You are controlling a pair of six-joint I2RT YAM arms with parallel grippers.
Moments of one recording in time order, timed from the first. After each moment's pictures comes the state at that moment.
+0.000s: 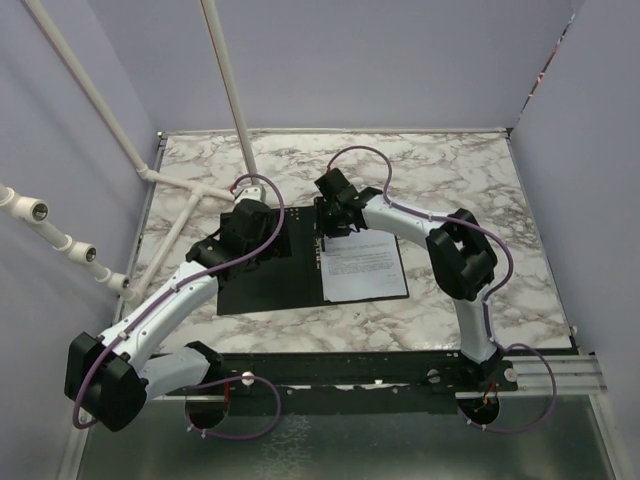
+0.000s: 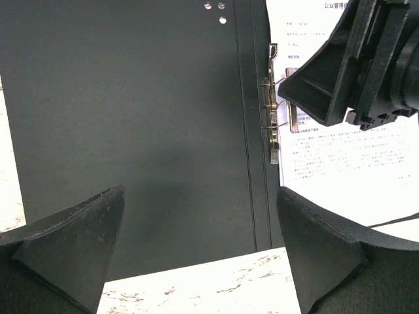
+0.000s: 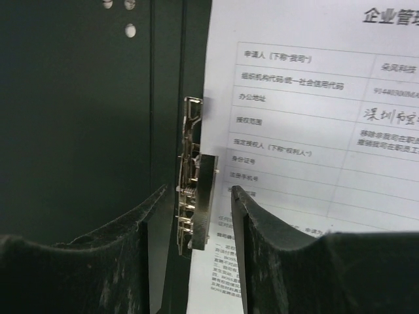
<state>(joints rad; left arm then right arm) -0.55 1.11 0.86 -0.51 -0.23 -0.53 0.72 2.08 1.56 -0.47 0.04 0.56</state>
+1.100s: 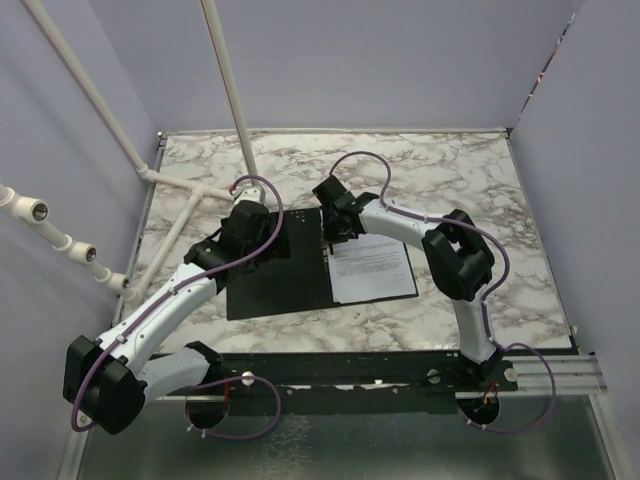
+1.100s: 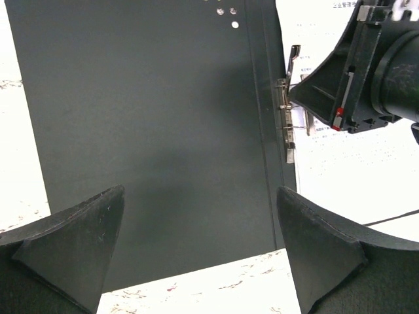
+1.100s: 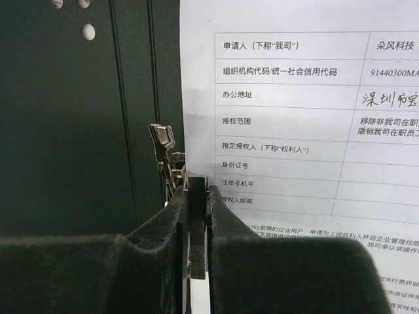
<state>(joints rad) -0.55 1.08 0.86 -0.51 -0.23 -0.52 0.74 2.11 1.56 -0.50 0.13 0.58</state>
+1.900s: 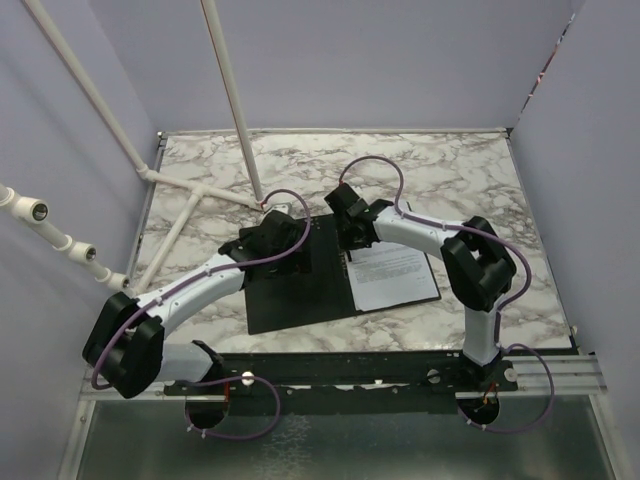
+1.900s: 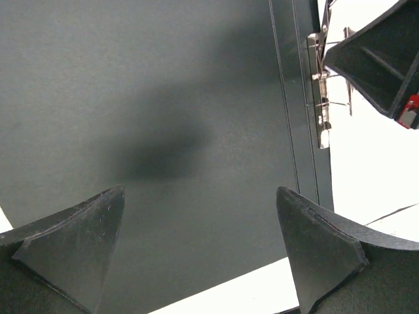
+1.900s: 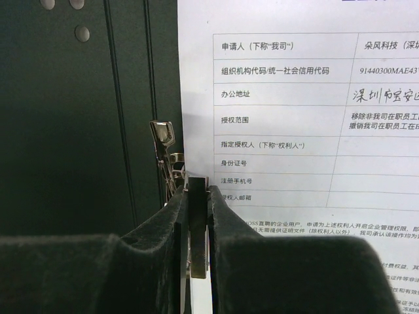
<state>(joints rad) -0.64 1.27 0.80 -0.40 -0.12 -0.61 0.74 1.95 1.37 -0.52 0.22 0.49</state>
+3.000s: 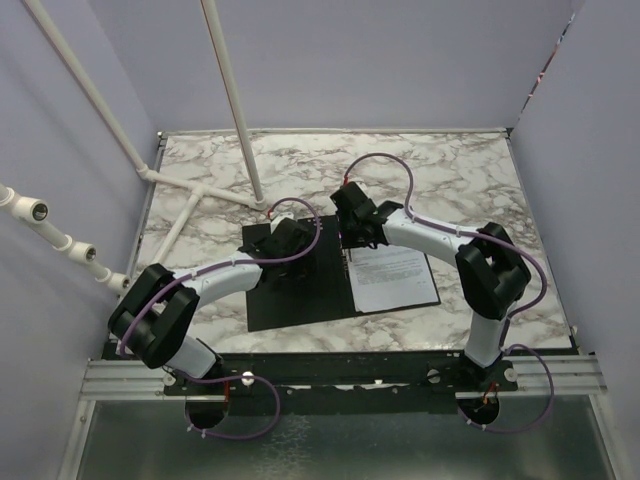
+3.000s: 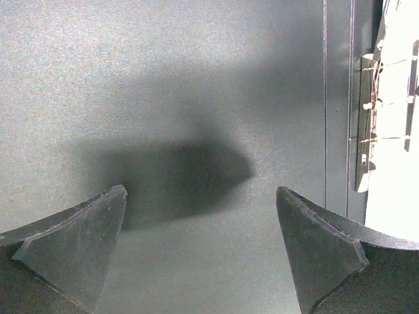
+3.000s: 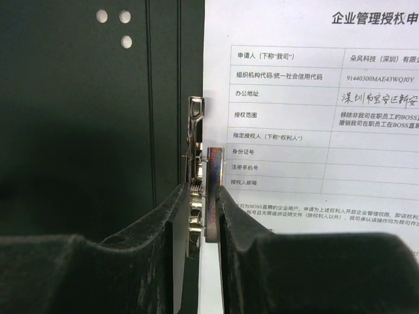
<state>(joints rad) -0.66 1.48 0.74 -0.20 -0.17 -0.68 0.74 1.85 1.31 -0.46 0.22 0.50</state>
